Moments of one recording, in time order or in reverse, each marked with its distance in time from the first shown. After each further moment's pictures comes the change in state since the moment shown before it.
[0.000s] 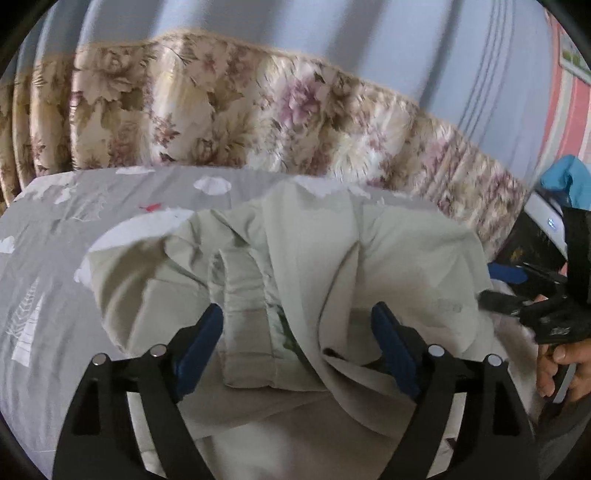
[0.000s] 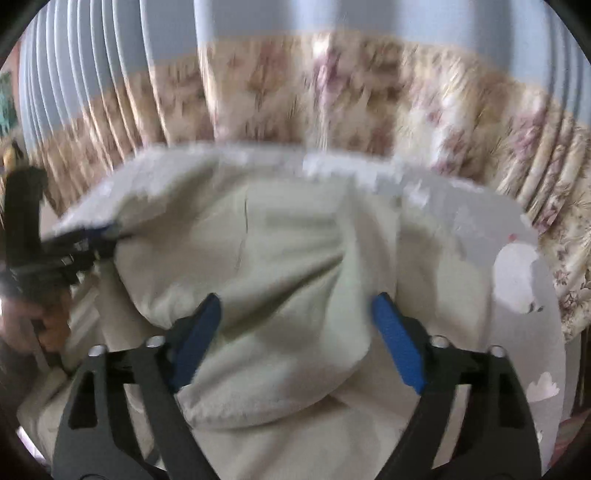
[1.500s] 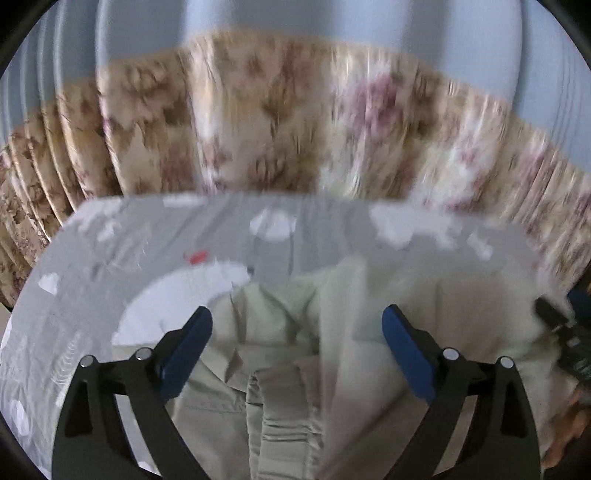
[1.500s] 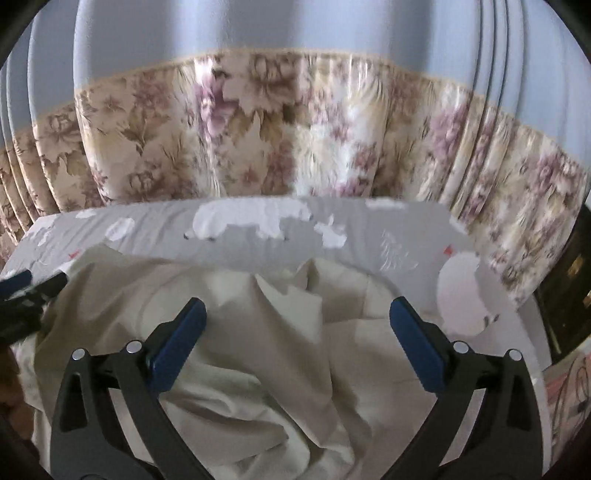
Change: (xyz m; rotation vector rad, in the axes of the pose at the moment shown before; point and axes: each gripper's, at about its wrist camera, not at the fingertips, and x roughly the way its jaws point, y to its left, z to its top) left arm 0.078 0.008 0.068 -0.048 0.064 0.363; right arm 0.039 -0.036 0.059 0.250 -0.102 -0.349
